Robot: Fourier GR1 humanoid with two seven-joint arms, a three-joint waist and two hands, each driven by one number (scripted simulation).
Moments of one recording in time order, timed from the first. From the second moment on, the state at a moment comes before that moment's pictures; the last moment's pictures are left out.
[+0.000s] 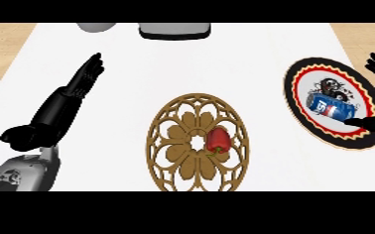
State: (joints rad) left arm -0.18 0.32 -0.06 -1.63 0.03 -0.14 -0.03; right arm -0.49 -0.70 -0.09 -0.53 -0.01 0.24 -0.82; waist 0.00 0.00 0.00
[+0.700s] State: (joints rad) left arm -0.18 0.30 -0.06 -1.65 0.02 -0.14 -0.01; right arm -0.41 -0.93 -0.20 -0.42 -0.16 0.53 -0.78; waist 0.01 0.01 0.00
